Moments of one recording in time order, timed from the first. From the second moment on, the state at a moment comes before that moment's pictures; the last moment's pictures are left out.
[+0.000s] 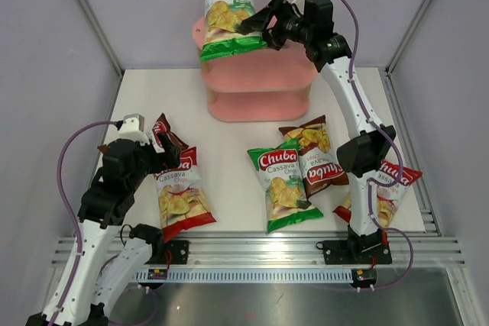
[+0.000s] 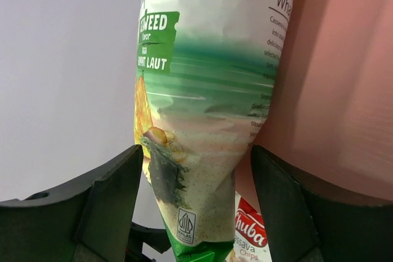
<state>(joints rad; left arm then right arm) -0.26 0.60 0.85 -0.71 -0.09 -0.36 0.36 2.18 2.50 -0.43 -0.55 0.98</state>
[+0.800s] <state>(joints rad) -0.26 0.61 0.85 -0.71 -0.09 -0.36 0.35 2.16 2.48 -0.48 -0.54 0.89</state>
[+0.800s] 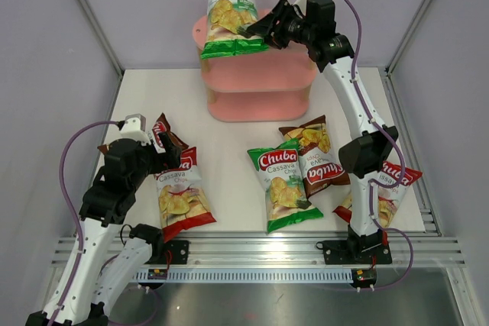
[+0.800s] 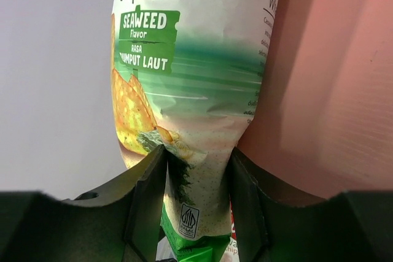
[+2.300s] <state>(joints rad) -0.26 0.61 0.84 -0.71 -0.07 -0.37 0.22 1.91 2.22 -0.45 -0.57 0.86</state>
